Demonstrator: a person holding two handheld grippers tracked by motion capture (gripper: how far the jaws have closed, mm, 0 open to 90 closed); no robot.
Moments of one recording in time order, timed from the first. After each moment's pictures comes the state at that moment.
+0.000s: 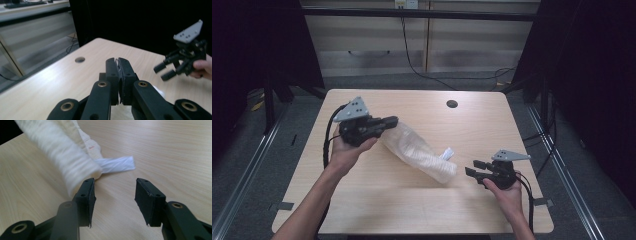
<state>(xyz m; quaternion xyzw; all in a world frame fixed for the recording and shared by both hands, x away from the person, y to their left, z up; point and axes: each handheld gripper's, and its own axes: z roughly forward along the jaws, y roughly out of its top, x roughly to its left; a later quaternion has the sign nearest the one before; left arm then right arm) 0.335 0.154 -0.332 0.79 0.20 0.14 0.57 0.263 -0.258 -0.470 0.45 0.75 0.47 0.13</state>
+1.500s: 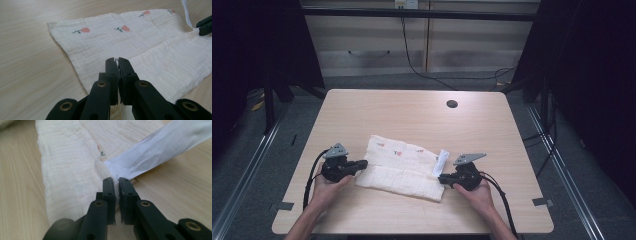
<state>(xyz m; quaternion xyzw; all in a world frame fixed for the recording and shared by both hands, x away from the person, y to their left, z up) 0.331 0.238 -0.486 0.81 0.35 0.09 0.45 0.287 -0.180 -0.504 0.38 0.83 0.41 0.04</state>
